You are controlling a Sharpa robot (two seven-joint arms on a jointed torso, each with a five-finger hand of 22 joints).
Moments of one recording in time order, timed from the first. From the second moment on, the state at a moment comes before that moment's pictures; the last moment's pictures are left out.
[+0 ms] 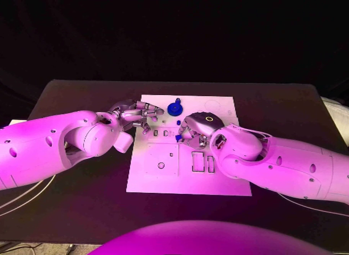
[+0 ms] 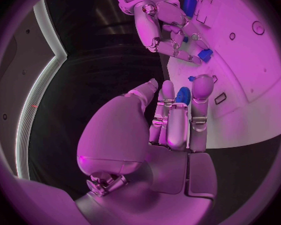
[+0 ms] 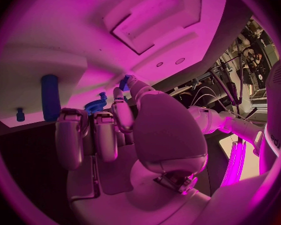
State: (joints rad) left arm 1.16 -0.91 -0.04 1.61 -0.19 -0.28 0.00; left_hand 1.34 -0.10 0.34 0.08 0.08 0.86 0.15 0.36 0.30 1.03 0.06 0.75 0.53 1.44 -0.01 1.34 1.30 0.13 1.27 0.09 0.90 0.94; right arm 1.07 -0.64 -0.06 1.62 -1.77 -0.33 -0.44; right_hand 1.33 -0.11 0.29 0.14 0.06 1.10 0.12 0.07 0.07 1.39 0.04 1.19 1.31 1.46 -0.04 1.52 1.31 0.05 1.47 0.06 1.47 1.31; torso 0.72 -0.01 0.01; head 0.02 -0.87
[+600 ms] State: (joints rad) left arm 1.16 -0.91 -0.04 1.61 -0.19 -0.28 0.00; left_hand 1.34 -0.10 0.34 0.08 0.08 0.86 0.15 0.36 0.30 1.03 0.06 0.75 0.53 1.44 -0.01 1.34 1.29 0.13 1.27 0.09 0.90 0.94; right arm 1.07 -0.62 -0.06 1.60 -1.76 -0.31 -0.43; right_hand 1.33 -0.11 0.29 0.14 0.06 1.10 0.12 0.07 0.07 1.39 0.04 1.19 1.31 1.46 -0.04 1.52 1.31 0.05 1.47 0.06 1.47 1.31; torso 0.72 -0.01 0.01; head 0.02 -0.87
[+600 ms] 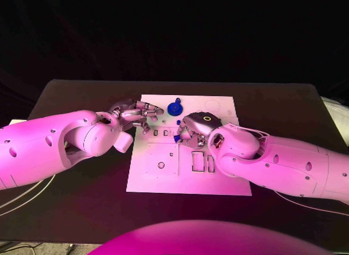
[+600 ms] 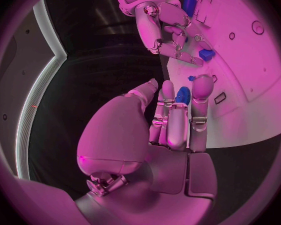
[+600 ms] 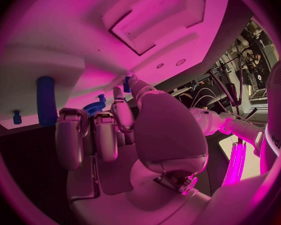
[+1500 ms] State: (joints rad) left arm 1.16 -0.91 -0.04 1.61 -0.19 -0.29 -0.01; left_hand 1.34 -0.09 0.34 0.08 0.08 0.86 0.15 0.36 0.29 1.03 0.06 0.75 0.52 1.44 -0.01 1.34 1.29 0.13 1.27 0.09 0.90 0.93; right arm 1.07 -0.62 -0.06 1.60 -1.75 -0.30 -0.38; right_hand 1.41 -0.08 0.38 0.04 0.13 1.16 0.10 0.10 0.08 1.39 0.02 1.19 1.31 1.47 -0.05 1.53 1.31 0.05 1.47 0.06 1.47 1.31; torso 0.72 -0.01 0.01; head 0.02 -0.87
